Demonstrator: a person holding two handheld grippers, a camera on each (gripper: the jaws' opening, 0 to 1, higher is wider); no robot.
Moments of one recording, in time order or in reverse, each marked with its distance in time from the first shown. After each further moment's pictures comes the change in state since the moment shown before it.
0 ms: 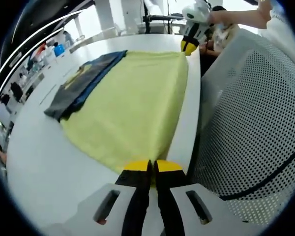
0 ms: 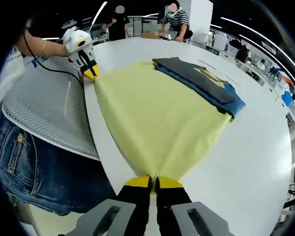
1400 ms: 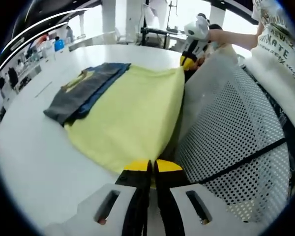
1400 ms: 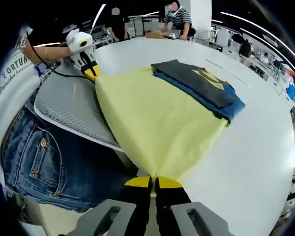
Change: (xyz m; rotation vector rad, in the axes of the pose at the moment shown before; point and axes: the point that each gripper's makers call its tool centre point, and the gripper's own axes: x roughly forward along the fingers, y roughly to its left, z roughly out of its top) left arm -0.050 -0.047 0.008 -0.108 -0.090 -0.116; right arm -0.042 0.047 -0.002 0.024 0.022 0.061
